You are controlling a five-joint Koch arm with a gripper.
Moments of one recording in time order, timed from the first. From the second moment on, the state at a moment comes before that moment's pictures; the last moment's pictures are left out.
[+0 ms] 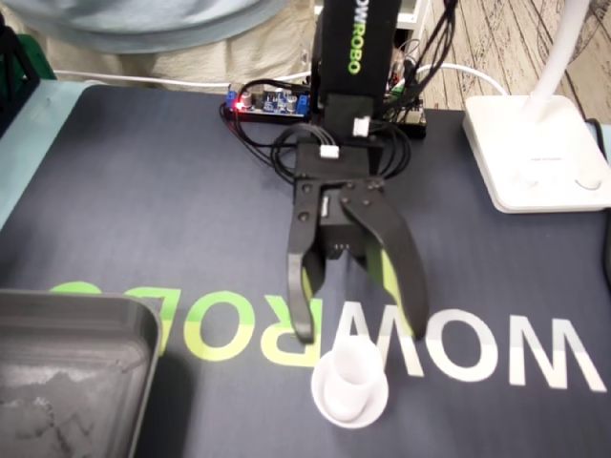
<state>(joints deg) -0.2 90.4 157.1 -69.3 -78.5</state>
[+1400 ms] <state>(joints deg) -1.0 72.0 147.9 -70.0 -89.0</state>
